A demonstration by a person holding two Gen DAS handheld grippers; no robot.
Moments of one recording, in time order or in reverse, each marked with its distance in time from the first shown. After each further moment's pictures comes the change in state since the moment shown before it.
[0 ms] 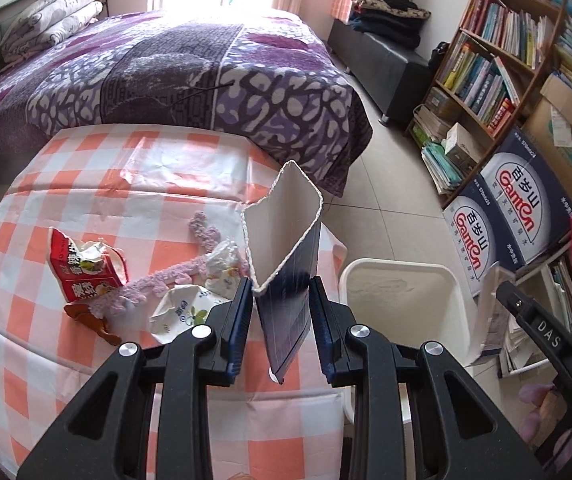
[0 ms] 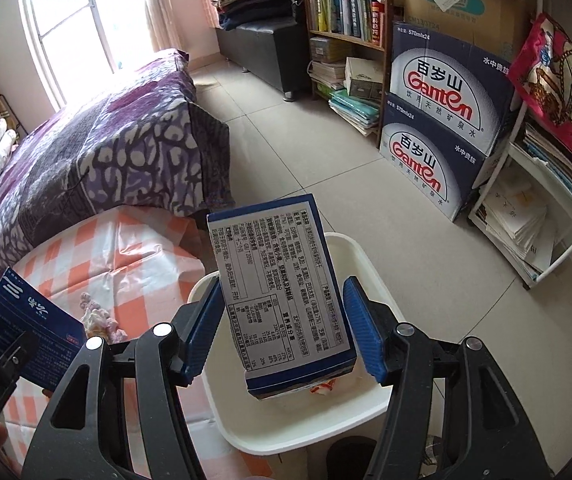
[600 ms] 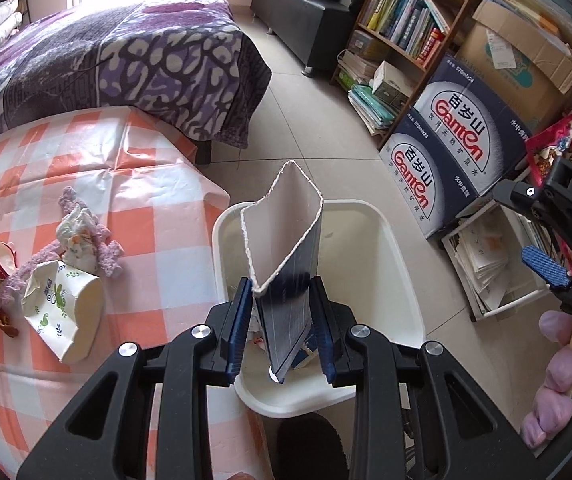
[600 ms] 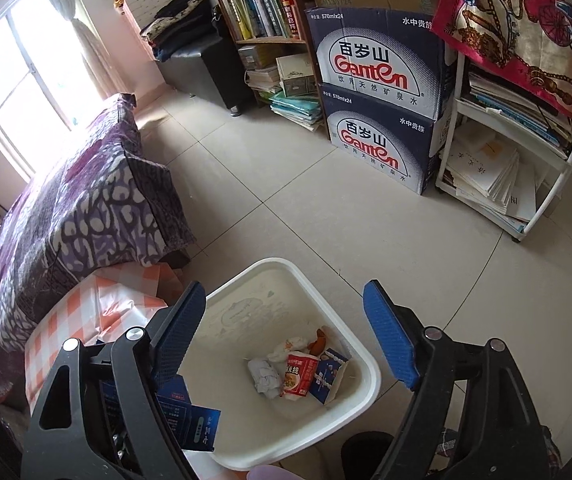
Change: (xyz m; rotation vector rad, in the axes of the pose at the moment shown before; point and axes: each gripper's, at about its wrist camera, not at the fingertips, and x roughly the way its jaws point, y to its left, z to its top) left arm 0.042 -0.100 -0.035 0.166 0.115 -0.168; right arm -0.007 -0.077 0.026 0.247 -0.023 -0.016
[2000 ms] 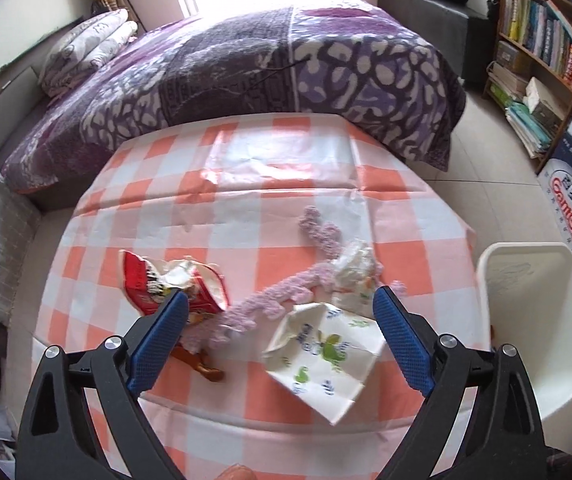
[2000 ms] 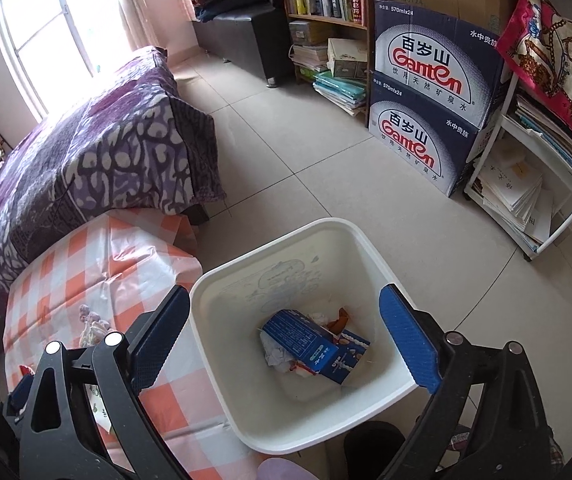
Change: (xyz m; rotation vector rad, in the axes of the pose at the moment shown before) left arm -0.026 0.167 0.021 -0.100 -0.024 0.566; right arm 0.018 0.093 -0.055 -0.216 0.084 -0.002
